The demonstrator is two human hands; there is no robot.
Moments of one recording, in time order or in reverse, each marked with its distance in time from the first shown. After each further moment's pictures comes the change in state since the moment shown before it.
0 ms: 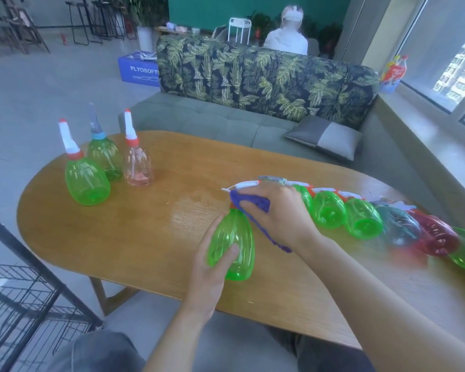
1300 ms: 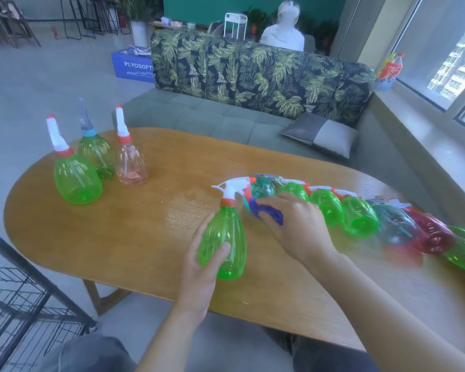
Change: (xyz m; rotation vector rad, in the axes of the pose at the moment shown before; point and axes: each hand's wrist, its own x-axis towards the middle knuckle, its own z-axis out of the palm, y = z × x) left_hand 0.001 0.001 -0.004 -0.053 0.014 -0.003; right_hand -0.034 0.029 -0.003 -0.182 0.096 0.012
